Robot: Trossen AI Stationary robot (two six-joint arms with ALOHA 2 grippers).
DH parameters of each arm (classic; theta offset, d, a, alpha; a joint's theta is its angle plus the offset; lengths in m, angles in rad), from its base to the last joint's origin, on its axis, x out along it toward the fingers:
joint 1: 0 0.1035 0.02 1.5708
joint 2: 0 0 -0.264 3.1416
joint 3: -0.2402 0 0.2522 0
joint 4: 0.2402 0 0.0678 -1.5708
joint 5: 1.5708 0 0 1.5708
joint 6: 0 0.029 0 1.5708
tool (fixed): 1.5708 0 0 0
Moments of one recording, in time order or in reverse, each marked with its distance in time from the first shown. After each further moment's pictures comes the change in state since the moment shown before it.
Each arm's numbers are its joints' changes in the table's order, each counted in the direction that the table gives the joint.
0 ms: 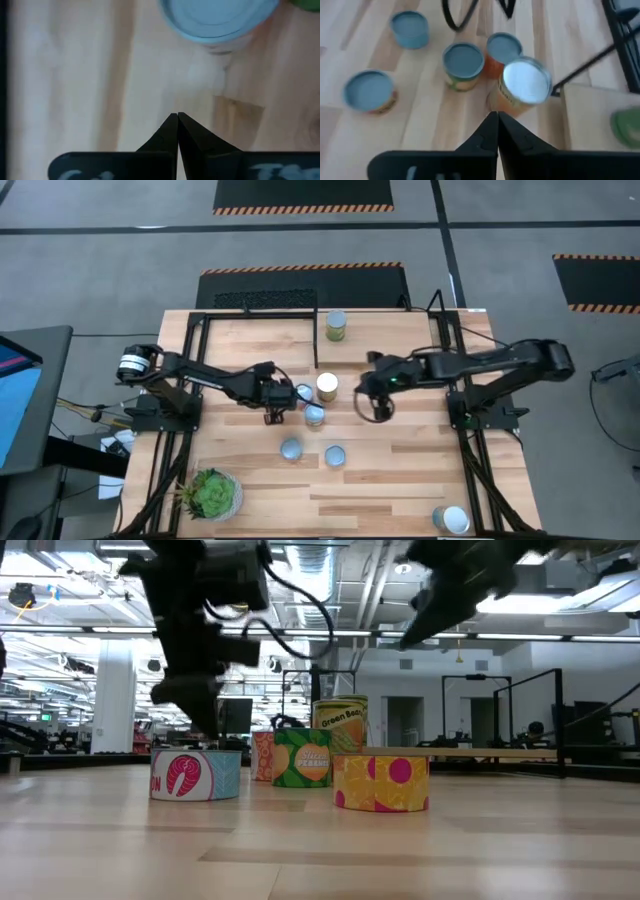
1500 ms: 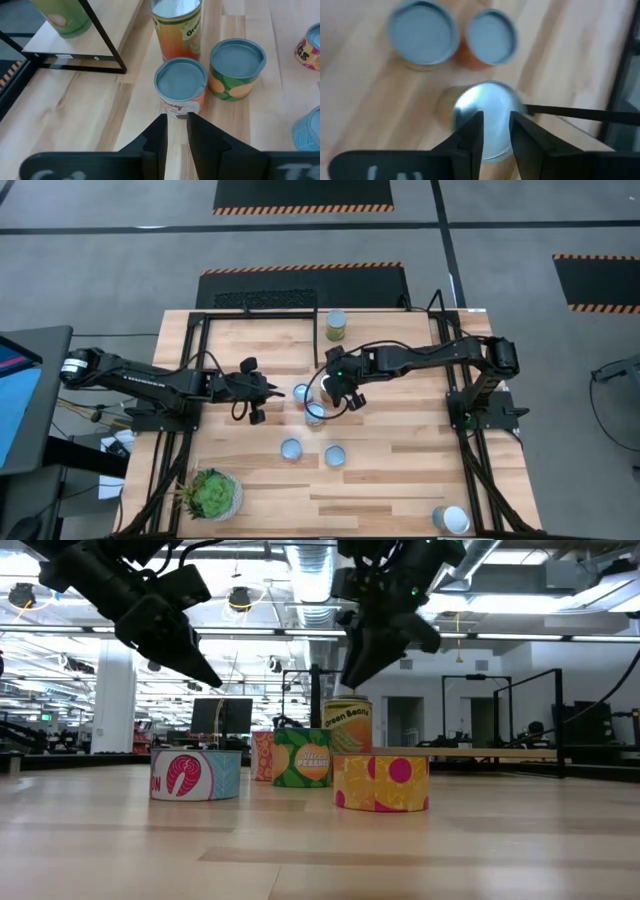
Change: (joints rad) left arm 0.011 0.563 0.449 -0.572 0.165 0.122; right arm -0.061 -0.438 -0.401 0.209 0.051 -0.442
